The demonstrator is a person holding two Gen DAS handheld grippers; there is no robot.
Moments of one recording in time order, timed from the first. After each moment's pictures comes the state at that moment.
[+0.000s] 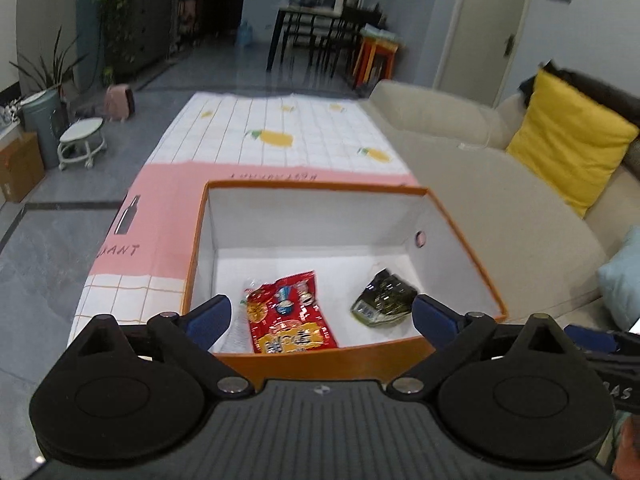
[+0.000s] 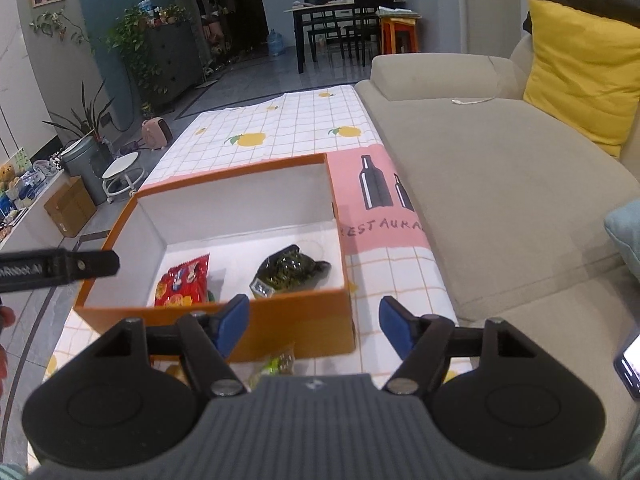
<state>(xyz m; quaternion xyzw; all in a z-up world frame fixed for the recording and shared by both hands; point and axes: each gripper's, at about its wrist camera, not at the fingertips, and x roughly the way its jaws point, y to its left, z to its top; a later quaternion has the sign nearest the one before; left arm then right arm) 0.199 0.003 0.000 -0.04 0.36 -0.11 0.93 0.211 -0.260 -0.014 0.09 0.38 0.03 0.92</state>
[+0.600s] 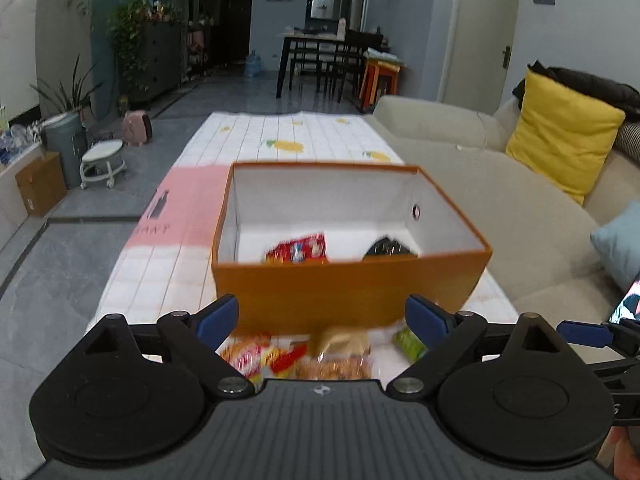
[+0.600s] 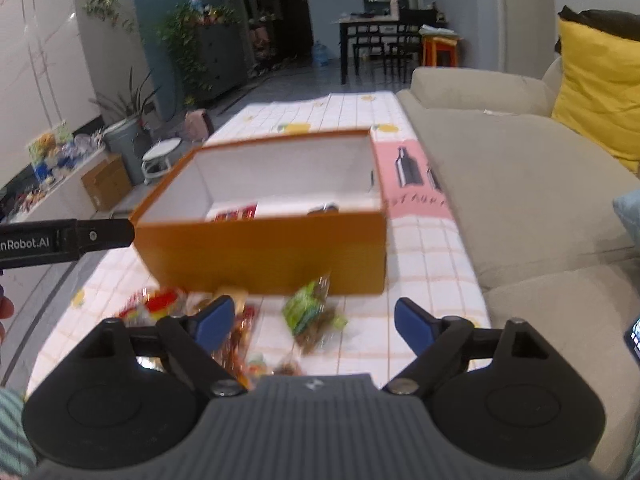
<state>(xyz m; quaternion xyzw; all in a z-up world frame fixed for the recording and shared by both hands) 0.112 0.006 -0.023 -0.02 0.33 -0.08 0.94 0.138 -0.244 -0.041 0.05 0.36 0.09 0.93</state>
